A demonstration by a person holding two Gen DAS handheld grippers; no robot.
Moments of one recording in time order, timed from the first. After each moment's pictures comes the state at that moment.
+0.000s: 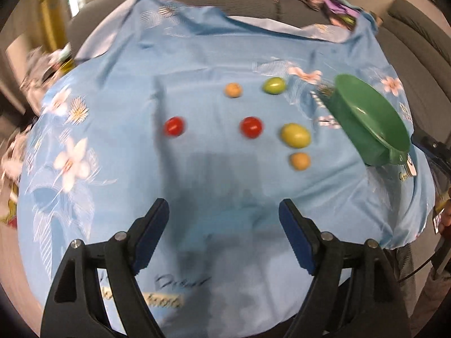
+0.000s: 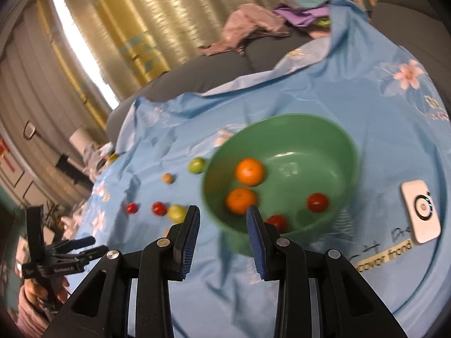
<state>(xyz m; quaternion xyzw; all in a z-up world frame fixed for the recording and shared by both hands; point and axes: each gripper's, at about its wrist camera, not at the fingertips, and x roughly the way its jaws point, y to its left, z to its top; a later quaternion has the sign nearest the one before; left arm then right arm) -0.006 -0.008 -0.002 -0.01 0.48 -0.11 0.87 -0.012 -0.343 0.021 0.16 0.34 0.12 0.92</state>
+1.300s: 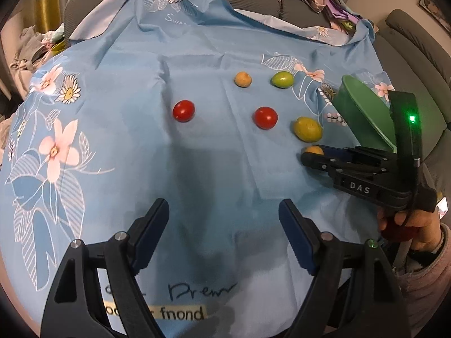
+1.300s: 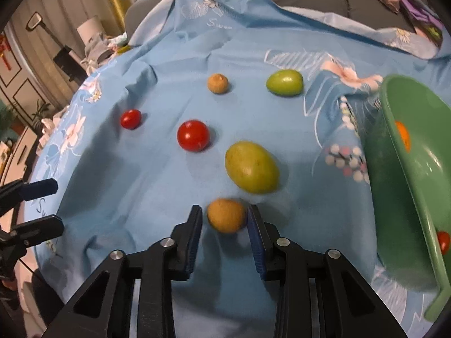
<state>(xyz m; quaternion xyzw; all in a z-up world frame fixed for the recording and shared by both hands) 0.011 0.021 -0.028 -0.04 0.49 -0.15 0.86 0.074 -0.193 -0.066 -0.03 0.48 0.18 0.86</state>
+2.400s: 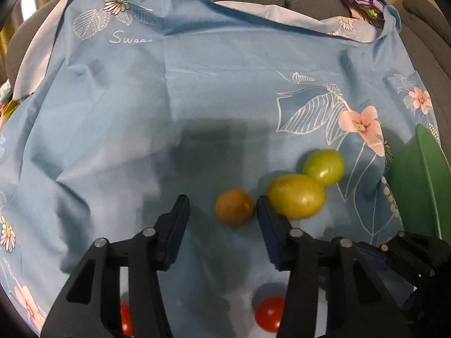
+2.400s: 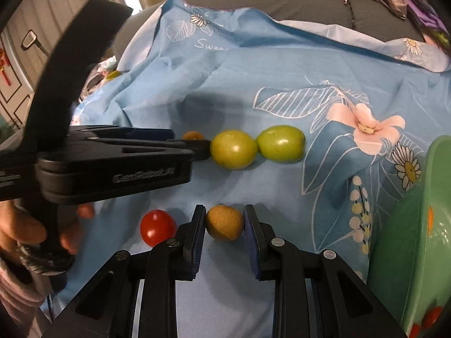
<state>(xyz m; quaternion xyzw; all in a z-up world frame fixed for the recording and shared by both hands) 0.213 -0.064 -0.058 0.03 0.50 -0.15 0.85 0.152 -0.198 -0.062 0.00 0.45 0.18 0.88</state>
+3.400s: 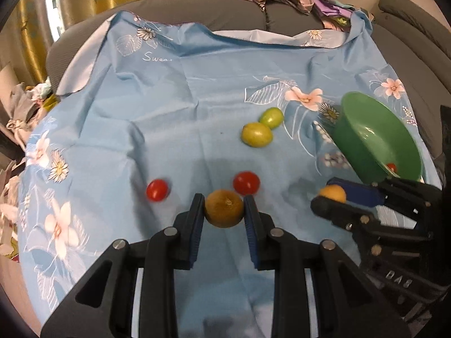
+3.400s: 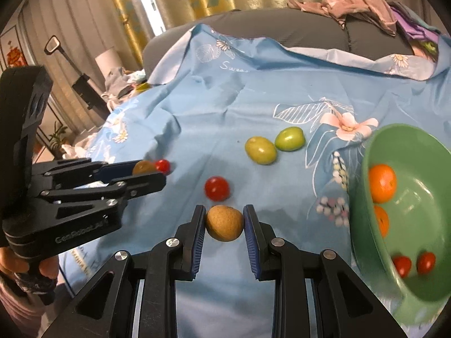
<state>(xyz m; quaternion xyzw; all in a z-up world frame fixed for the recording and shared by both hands) 0.061 -0.038 0.007 0.04 0.44 -0.13 0.89 0.060 -0.199 -0.017 0.01 0.40 0.21 0.89</state>
